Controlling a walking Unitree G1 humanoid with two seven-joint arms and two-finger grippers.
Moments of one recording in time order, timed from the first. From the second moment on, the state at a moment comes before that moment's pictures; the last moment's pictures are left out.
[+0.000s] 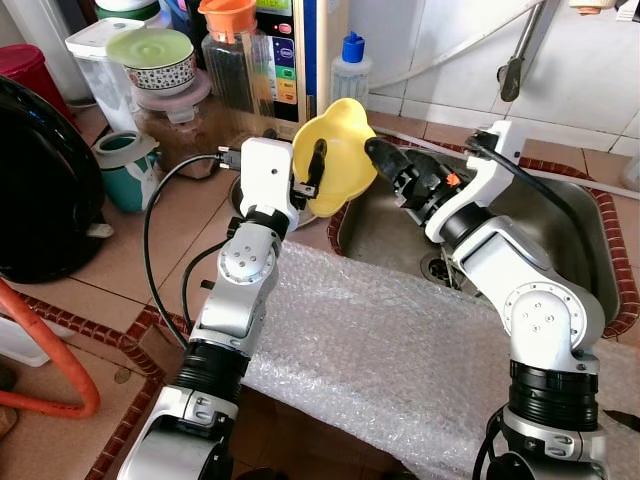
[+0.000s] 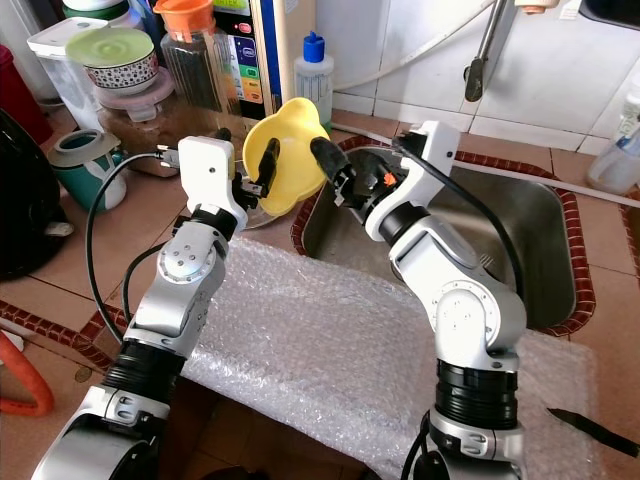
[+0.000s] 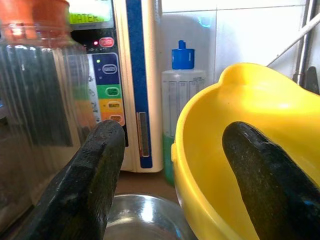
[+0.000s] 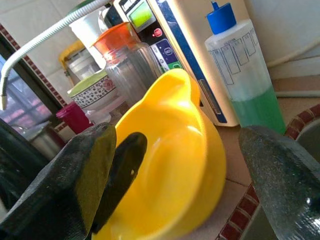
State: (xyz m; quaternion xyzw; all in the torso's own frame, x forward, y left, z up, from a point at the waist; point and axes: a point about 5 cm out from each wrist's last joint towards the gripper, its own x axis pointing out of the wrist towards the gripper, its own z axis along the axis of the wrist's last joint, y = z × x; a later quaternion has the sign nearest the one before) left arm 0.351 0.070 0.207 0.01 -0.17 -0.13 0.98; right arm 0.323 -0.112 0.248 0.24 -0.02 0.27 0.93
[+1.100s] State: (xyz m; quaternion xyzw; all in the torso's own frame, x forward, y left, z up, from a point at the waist) left arm 0.346 0.063 0.210 0.01 -0.18 -0.15 0.97; right arm 0.355 -0.102 0.234 0.19 0.04 0.19 0.96
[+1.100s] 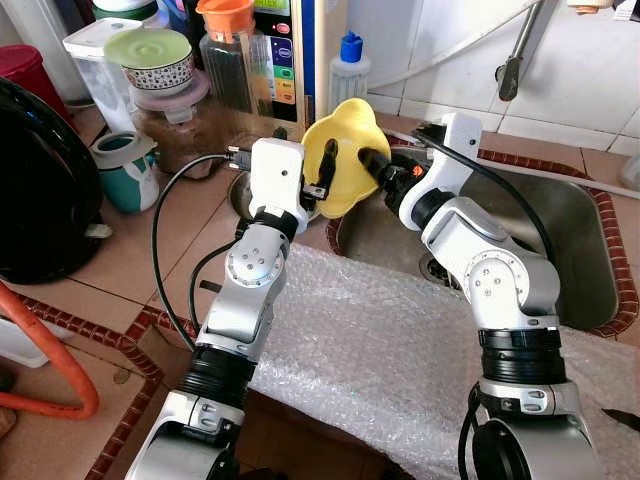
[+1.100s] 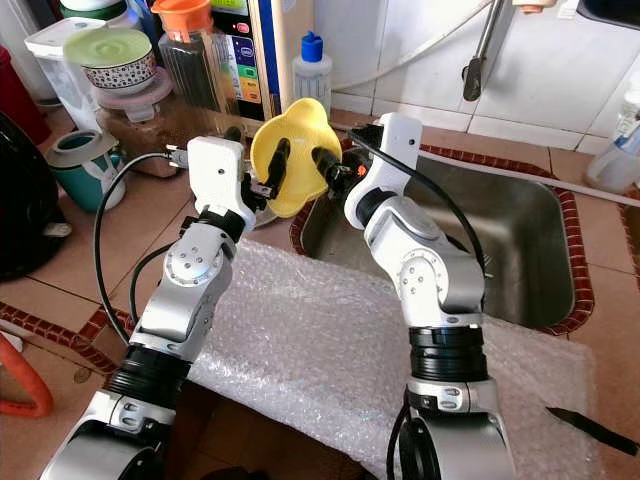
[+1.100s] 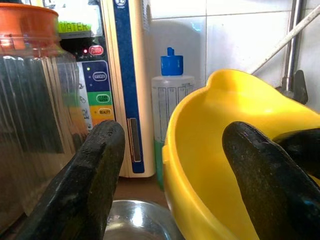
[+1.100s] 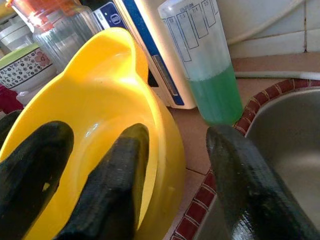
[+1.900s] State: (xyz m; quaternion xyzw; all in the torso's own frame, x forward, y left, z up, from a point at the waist) left arm 0.341 0.057 0.218 -0.01 -0.19 -0.18 0.97; right arm 0.359 -0.110 0.225 0.21 0.06 0.15 0.96
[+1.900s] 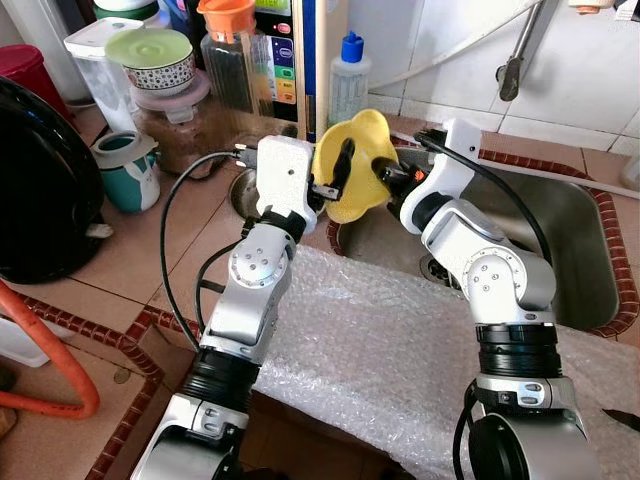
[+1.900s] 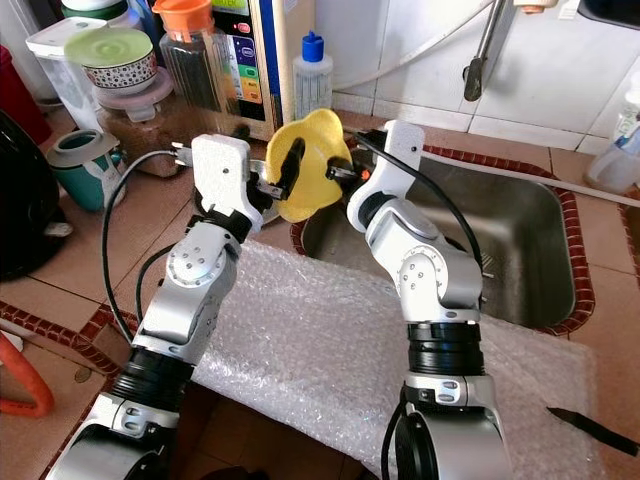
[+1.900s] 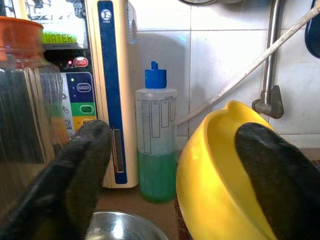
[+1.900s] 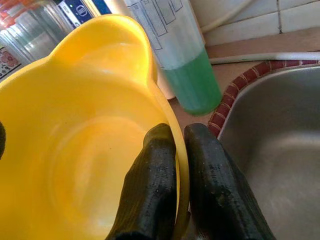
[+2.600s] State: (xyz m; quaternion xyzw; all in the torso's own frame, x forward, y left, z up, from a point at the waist) left arm 0.323 0.054 0.198 -0.08 -0.10 -0.30 0.95; right arm 0.372 -0.169 0.218 0.11 0.03 0.00 0.99
